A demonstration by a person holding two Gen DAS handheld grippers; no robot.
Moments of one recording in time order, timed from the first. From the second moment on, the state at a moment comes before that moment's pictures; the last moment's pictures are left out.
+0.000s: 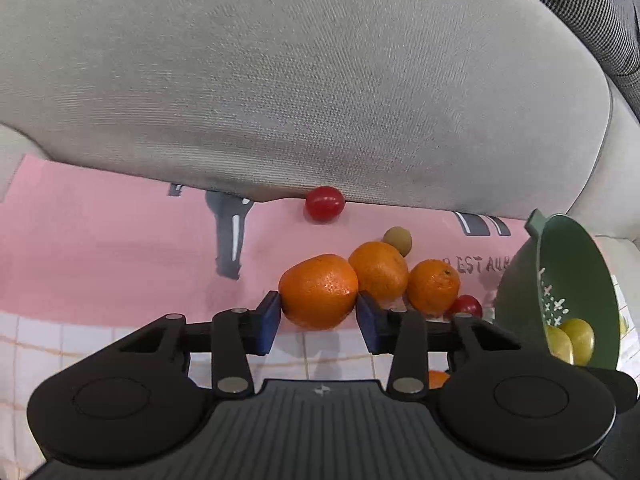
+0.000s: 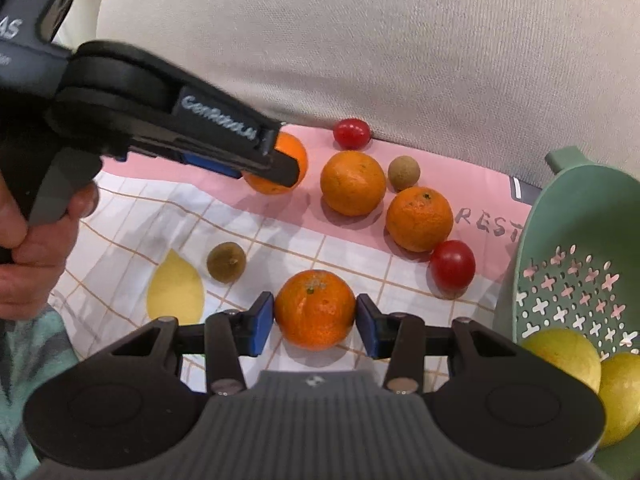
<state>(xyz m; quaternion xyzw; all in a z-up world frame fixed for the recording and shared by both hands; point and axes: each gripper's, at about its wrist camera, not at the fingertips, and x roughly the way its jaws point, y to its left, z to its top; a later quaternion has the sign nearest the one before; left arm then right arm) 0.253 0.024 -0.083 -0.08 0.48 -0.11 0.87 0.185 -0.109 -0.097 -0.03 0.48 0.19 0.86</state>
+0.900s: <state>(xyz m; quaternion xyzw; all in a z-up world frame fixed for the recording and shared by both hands) 0.151 -0.071 0.007 0.01 0.40 -0.18 0.90 0.114 -0.207 -0.008 0.00 0.36 0.12 0.93</state>
